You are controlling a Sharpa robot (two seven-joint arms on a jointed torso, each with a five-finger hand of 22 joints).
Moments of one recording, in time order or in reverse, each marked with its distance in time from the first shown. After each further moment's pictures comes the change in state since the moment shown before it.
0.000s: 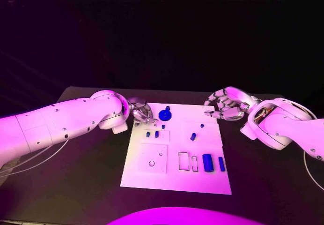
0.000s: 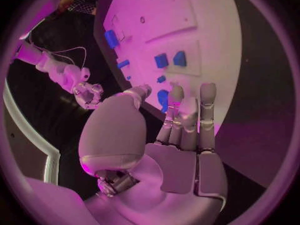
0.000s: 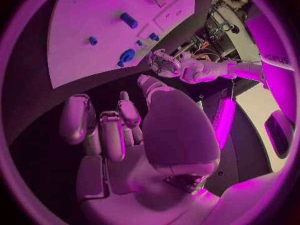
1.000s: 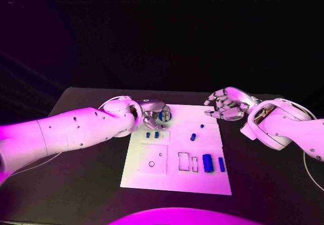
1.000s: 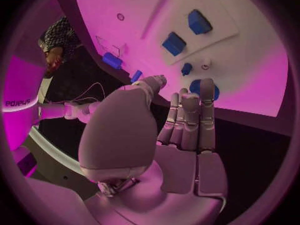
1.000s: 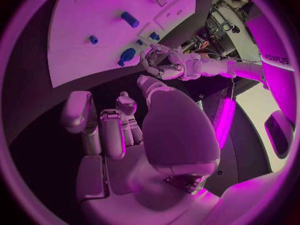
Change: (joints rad) left arm -0.030 0.090 -0.041 -0.046 -0.467 -0.139 0.341; left_hand 0.174 -0.052 0.083 -0.064 -0.023 -0.010 0.013 -0.036 -0.198 -0.135 0.036 -0.231 -0.260 -0.063 0.028 -0.053 -0.139 0.000 -0.012 0.027 -0.053 -0.036; right arm -0.001 0.004 0.000 -0.006 0.001 -0.006 0.006; right_hand 0.000 0.000 0.015 -0.001 0.004 -0.005 0.001 0.011 -0.007 -0.109 -0.002 -0.137 -0.145 0.000 -0.007 -0.045 0.001 0.016 -0.038 0.002 -0.100 -0.002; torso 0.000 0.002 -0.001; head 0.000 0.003
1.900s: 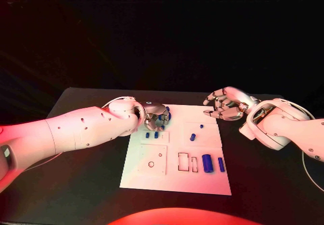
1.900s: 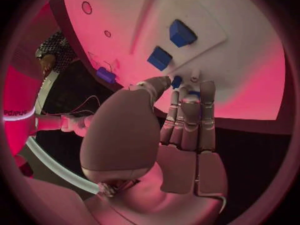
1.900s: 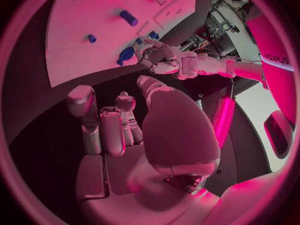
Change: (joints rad) left arm -0.005 0.053 0.000 -0.072 -0.086 0.078 -0.012; left_hand 0.053 0.016 0.041 -0.030 0.000 0.075 -0.004 -0.034 -0.089 0.047 -0.011 -0.040 -0.061 0.021 -0.007 0.044 0.022 0.000 0.034 -0.005 0.056 0.069; right arm -0.001 0.003 0.000 0.000 0.004 -0.010 0.007; right_hand 0.000 0.000 0.006 0.000 0.000 -0.004 -0.004 0.004 -0.005 -0.020 -0.002 -0.046 -0.048 0.000 0.000 -0.062 -0.053 0.023 -0.050 -0.004 -0.133 -0.069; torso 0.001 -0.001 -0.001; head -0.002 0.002
